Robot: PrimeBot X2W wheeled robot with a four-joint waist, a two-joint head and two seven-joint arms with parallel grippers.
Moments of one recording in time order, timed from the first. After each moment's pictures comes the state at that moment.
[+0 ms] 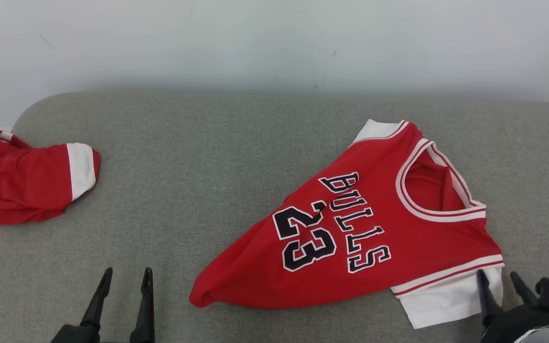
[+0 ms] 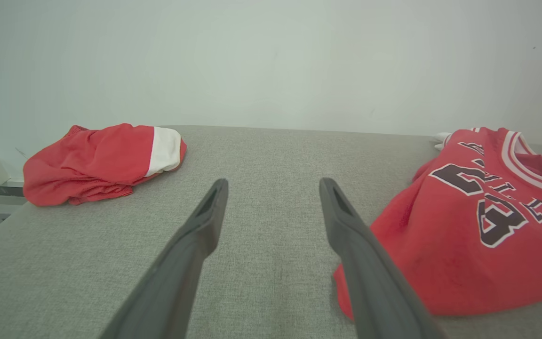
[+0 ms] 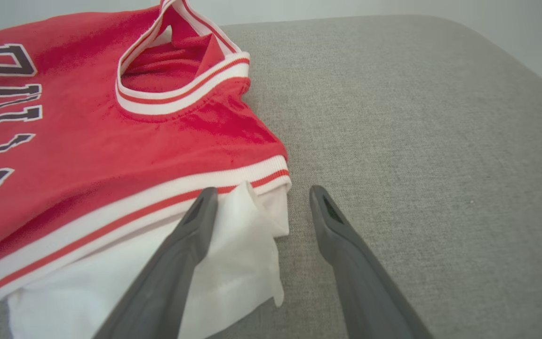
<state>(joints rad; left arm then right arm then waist) 0.01 0.11 -0.02 0.15 -0.17 -0.13 -0.26 -0.19 -0.28 -0.01 0.63 0.33 0.13 -0.13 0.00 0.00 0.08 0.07</state>
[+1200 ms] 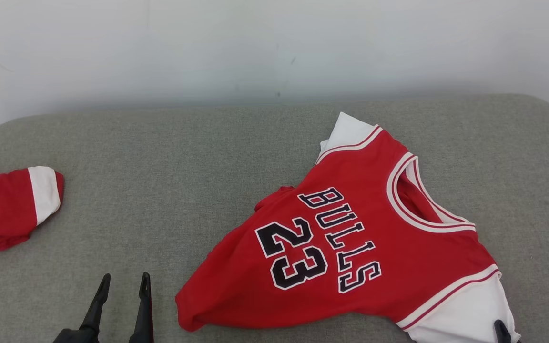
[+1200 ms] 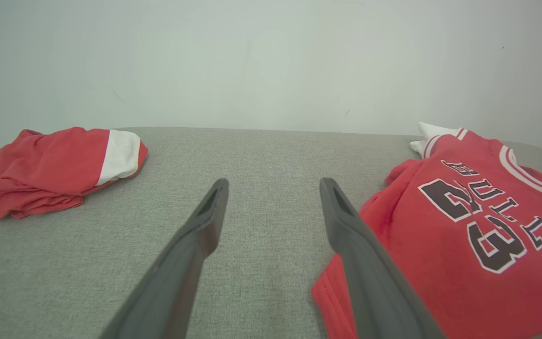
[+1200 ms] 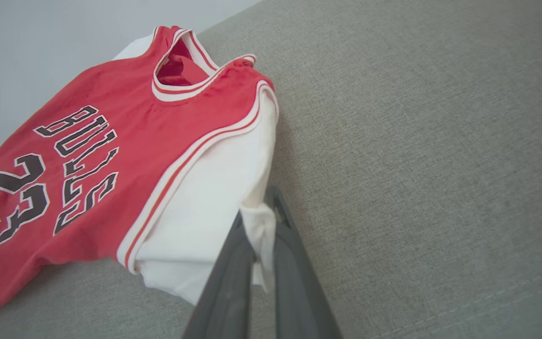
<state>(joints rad) 0.02 0.09 0.00 0.17 -0.17 -0.13 -0.26 0.19 -0.19 -0.08 0.19 0.61 0.13 -0.01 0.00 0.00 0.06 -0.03</state>
